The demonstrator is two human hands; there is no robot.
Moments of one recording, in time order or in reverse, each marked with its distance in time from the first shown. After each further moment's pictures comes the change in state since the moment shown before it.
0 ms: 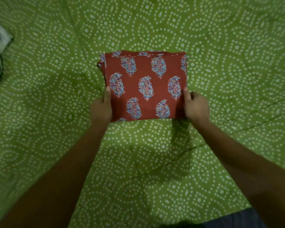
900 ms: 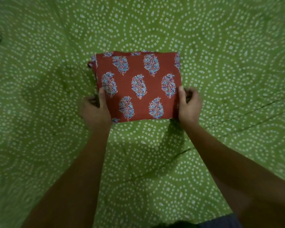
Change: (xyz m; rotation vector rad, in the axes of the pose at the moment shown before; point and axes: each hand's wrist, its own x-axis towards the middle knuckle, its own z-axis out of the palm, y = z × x) left_hand -0.006 0.002 0.032 -0.022 0.476 0.033; right_hand 0.012 0.017 0.023 0.299 0.219 -0.110
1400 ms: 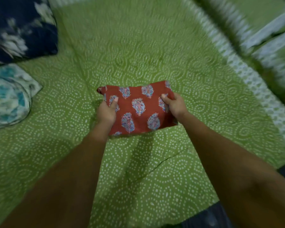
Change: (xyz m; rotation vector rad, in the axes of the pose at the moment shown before) left_hand -0.021 0.126 -0.090 -0.192 -0.449 0.097; right_hand -0.004 -0.142 -0.098 0.361 -0.363 -0.012
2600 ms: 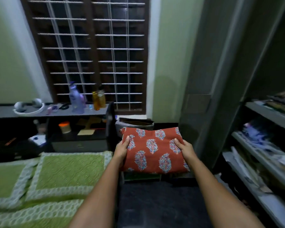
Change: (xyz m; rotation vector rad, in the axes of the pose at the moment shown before) left_hand -0.742 0.416 0.390 -0.107 -1.432 0.500; right_hand -0.608 -0.063 -0.729 0.520 1.196 -0.216
